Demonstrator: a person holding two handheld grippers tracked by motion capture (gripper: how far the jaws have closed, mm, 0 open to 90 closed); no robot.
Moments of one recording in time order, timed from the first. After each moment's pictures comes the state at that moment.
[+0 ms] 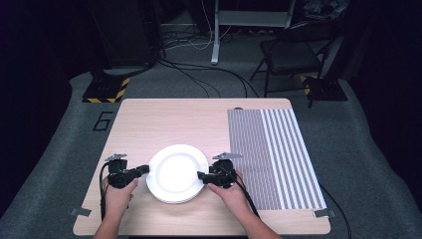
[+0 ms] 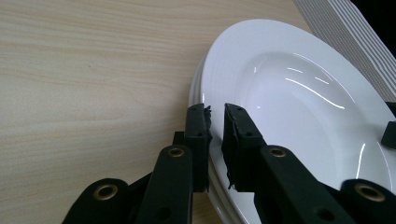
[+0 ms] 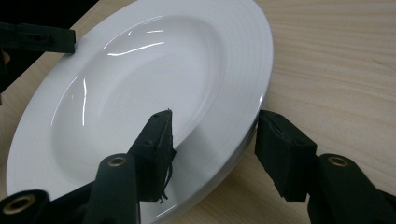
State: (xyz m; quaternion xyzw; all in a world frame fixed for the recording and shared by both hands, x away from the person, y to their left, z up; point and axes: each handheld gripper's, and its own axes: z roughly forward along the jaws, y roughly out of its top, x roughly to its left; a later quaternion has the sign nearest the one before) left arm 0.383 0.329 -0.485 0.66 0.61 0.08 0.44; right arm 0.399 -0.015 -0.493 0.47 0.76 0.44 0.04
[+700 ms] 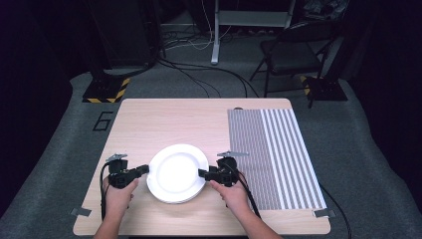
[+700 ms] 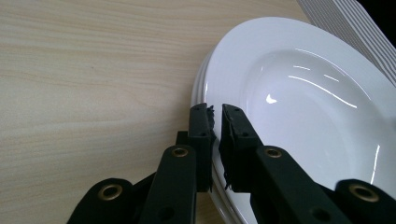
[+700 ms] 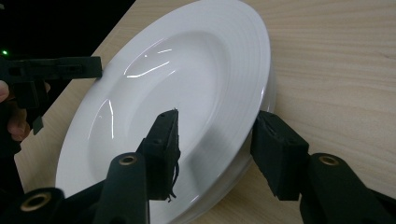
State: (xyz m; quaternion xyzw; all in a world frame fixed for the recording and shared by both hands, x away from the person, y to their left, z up) left arm 0.383 0.328 -0.485 0.66 0.61 0.09 0.43; right arm 0.398 -0.023 -0.484 0.50 0.73 0.47 -0.01
